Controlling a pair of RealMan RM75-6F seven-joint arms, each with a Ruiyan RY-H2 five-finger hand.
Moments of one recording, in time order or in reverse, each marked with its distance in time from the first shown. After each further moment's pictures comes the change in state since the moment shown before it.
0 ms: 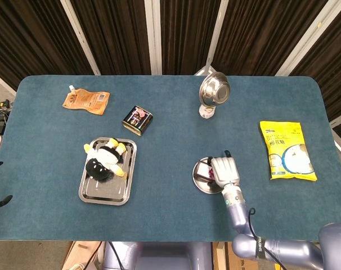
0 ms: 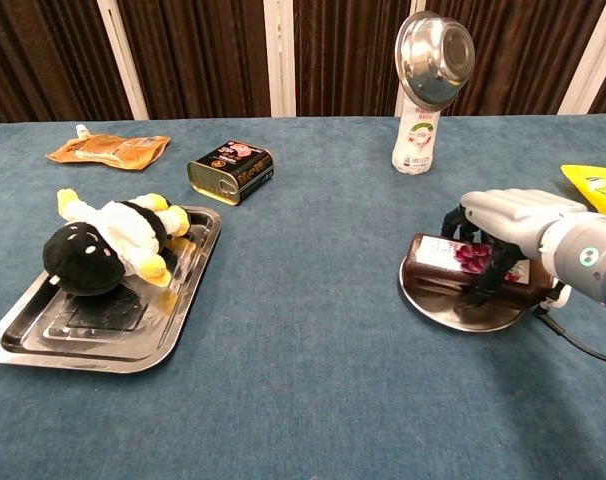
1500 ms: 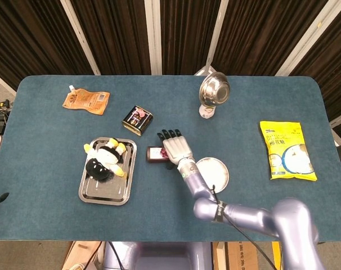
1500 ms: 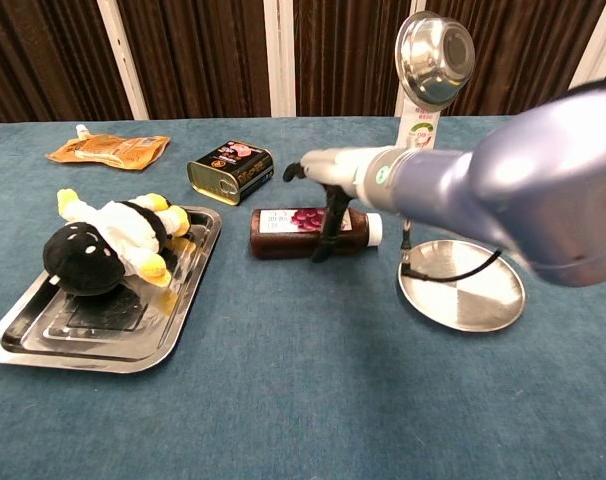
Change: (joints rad) left arm -0.026 0.004 -0.019 0.026 -0.063 -0.053 -0.008; right arm 0.394 -0.118 0.178 0.302 0.225 -0.363 -0.030
